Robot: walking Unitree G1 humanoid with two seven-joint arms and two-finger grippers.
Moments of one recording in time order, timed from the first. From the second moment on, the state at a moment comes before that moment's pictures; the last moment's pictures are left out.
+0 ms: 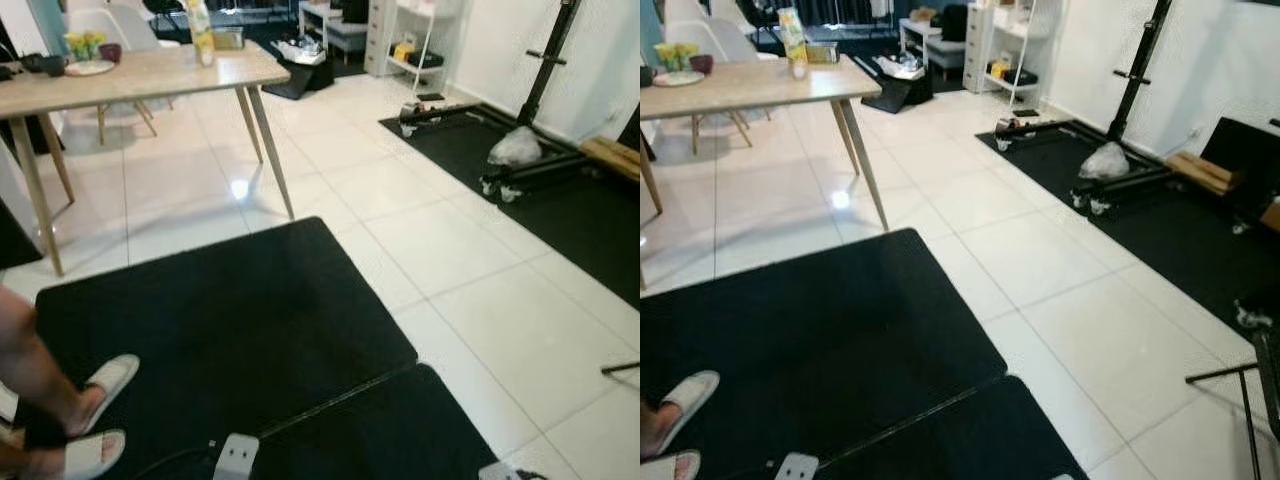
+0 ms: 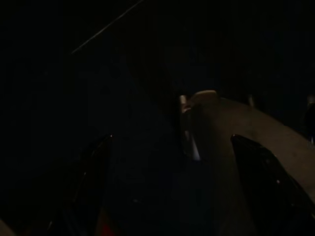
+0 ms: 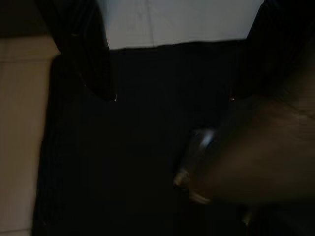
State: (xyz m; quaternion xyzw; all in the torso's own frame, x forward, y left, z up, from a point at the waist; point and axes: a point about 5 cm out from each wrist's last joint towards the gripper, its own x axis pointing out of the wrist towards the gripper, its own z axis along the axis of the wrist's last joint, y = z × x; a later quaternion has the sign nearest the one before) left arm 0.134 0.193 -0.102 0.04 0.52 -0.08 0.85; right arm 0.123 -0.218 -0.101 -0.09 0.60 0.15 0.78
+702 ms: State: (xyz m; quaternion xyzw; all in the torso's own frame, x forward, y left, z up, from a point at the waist) left arm 0.134 0.193 -0.102 0.04 0.52 -0.08 0.85; right arm 0.115 -0.213 -0.105 -0.09 0.61 0.15 0.77
